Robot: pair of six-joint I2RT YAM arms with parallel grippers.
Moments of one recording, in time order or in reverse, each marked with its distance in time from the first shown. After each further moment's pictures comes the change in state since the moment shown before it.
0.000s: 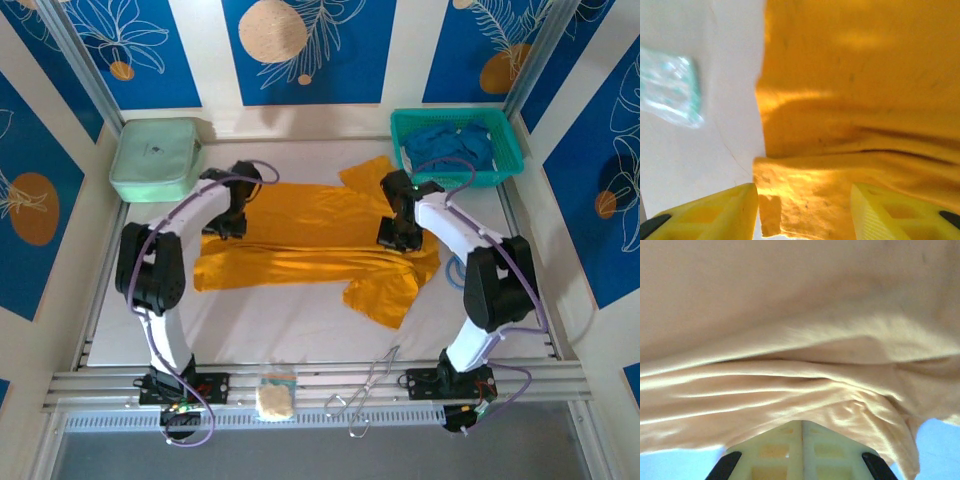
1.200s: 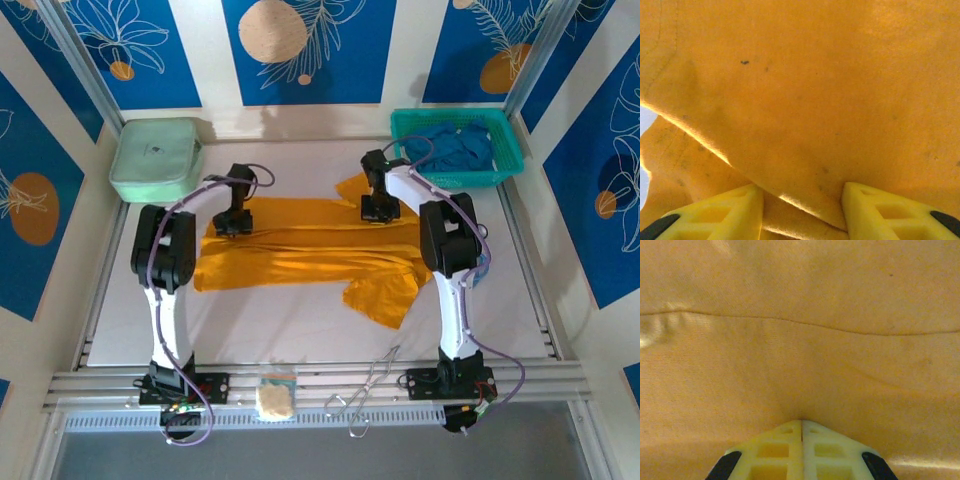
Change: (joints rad) left arm 0.085 0.199 -0.069 0.301 0.210 -0.017; right arm -0.020 0.555 0.433 0.056 0.056 -0.215
